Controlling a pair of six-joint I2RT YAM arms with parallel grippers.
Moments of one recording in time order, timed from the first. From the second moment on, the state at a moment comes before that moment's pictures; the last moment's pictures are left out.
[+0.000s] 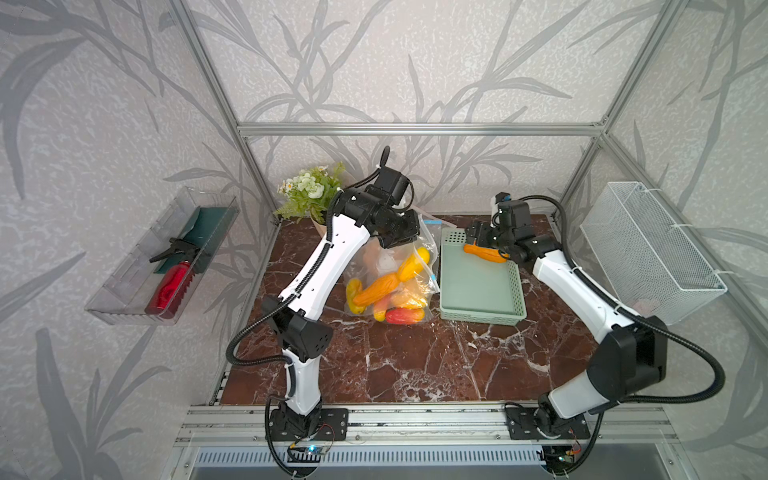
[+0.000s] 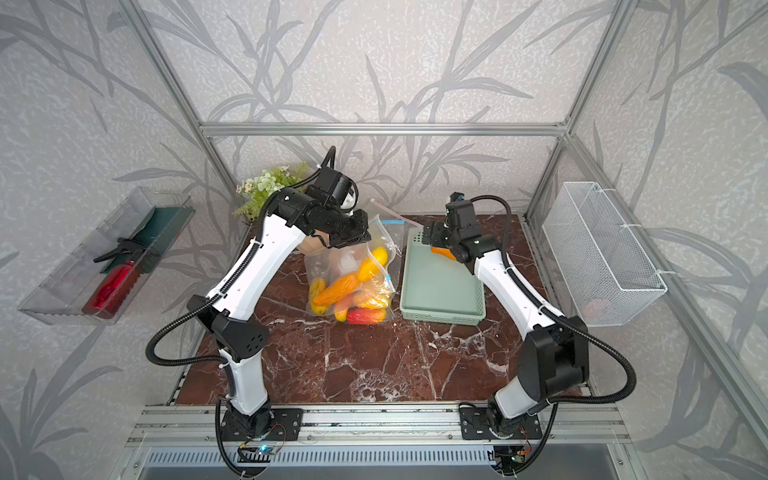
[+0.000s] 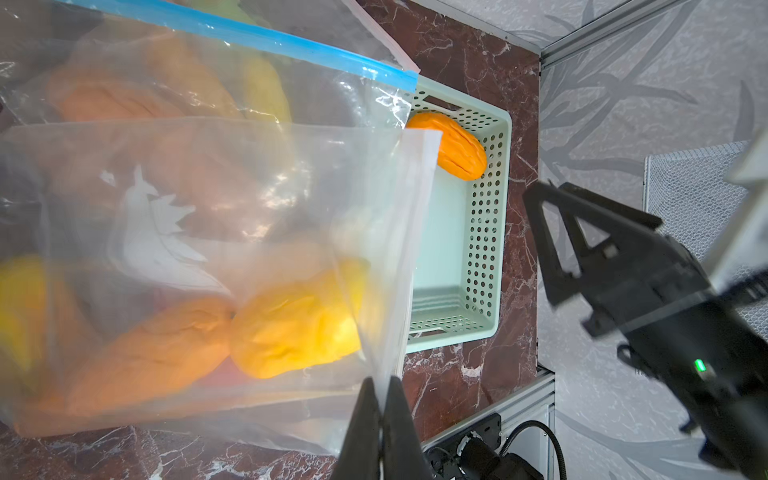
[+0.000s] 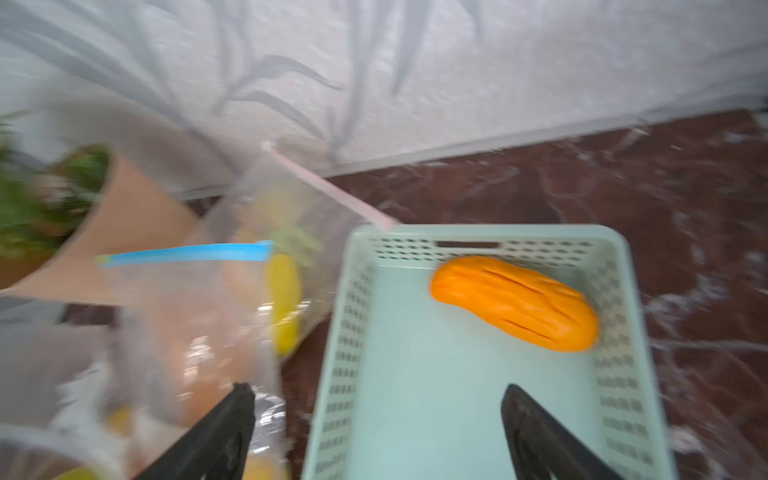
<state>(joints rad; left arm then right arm) -0.54 1.93 2.30 -1.31 0.22 -0.68 0.26 1.61 1.41 -0.48 0.05 0.40</state>
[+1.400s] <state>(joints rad) -0.53 1.93 2.27 -1.30 0.23 -0.68 0.16 2.55 2.46 -1.31 0.25 1.78</state>
